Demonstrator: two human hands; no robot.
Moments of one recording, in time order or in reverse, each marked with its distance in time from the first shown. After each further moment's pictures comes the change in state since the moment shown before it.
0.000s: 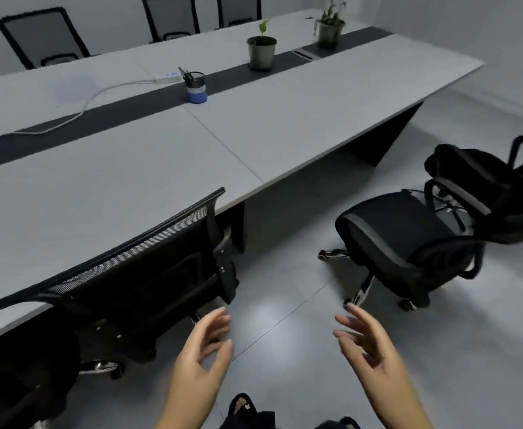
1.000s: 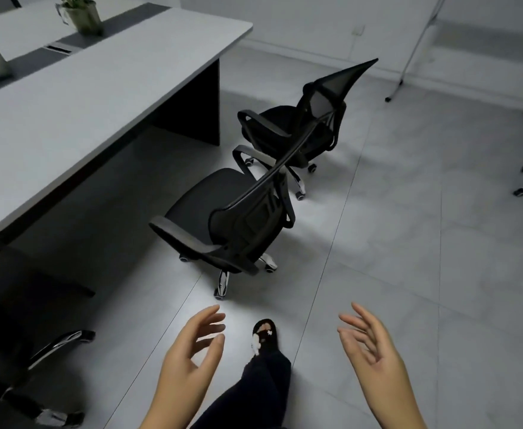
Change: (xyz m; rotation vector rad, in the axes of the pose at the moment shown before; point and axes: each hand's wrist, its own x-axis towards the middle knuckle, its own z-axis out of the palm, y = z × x) left_hand -0.042 0.055 0.434 0.118 -0.510 0.105; right_hand -0.062 0.125 -0.411 0.108 0.551 0.127
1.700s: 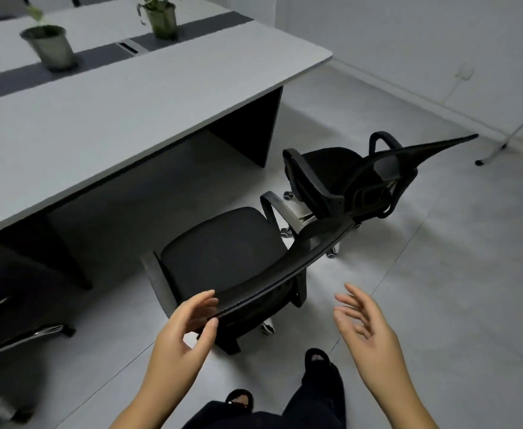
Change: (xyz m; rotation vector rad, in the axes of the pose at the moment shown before) left_hand 0.262 0.055 0.084 0.147 0.361 -0.014; right_hand 0.359 -0.095 -0.012 -0.160 -0.355 -0.175
